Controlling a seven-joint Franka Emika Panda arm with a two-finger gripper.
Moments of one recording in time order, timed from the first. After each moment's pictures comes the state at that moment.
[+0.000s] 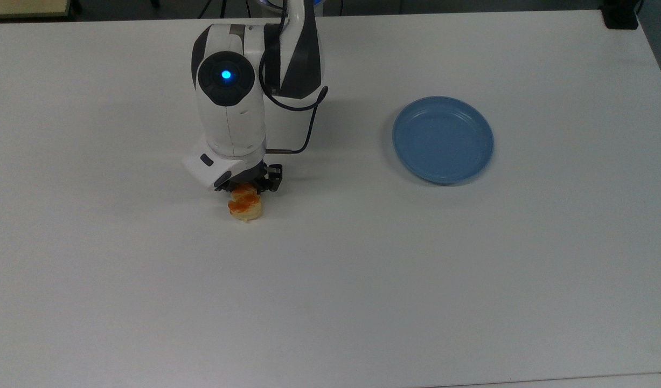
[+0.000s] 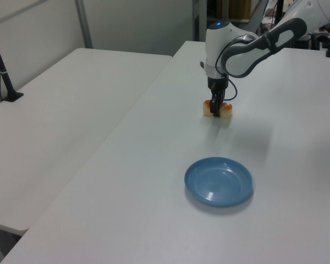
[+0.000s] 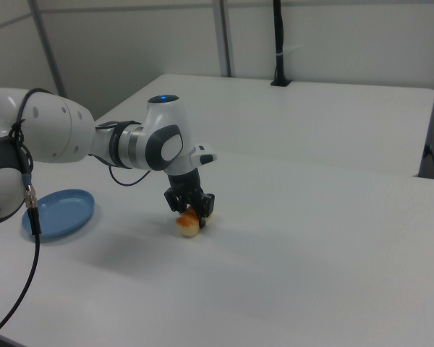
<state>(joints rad) -0.10 0.51 0.07 -1.69 -0.14 2.21 -0.01</state>
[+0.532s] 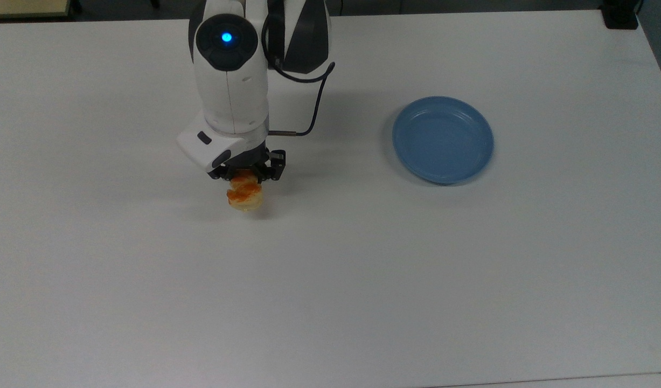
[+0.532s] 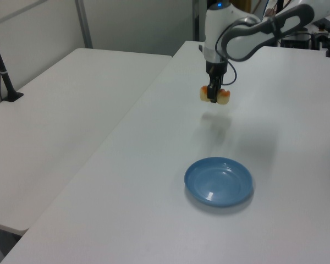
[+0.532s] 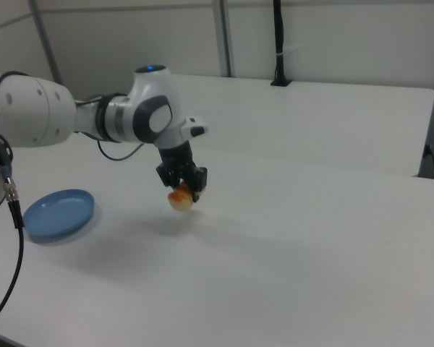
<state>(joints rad) -0.08 0.43 0.08 -1.64 -0.14 2.12 0.01</state>
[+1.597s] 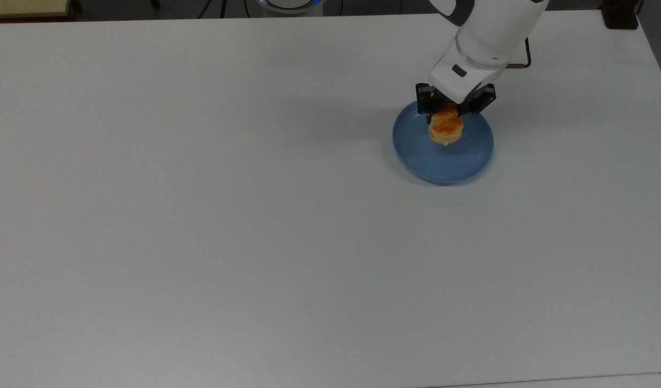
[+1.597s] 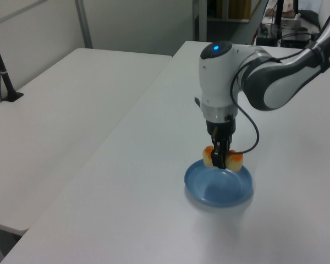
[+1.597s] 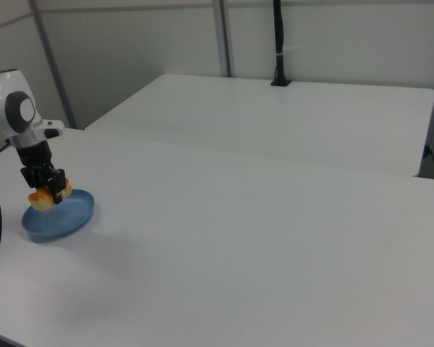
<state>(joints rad) 0.34 0.37 0.24 -1.71 -0.14 1.98 0.57</state>
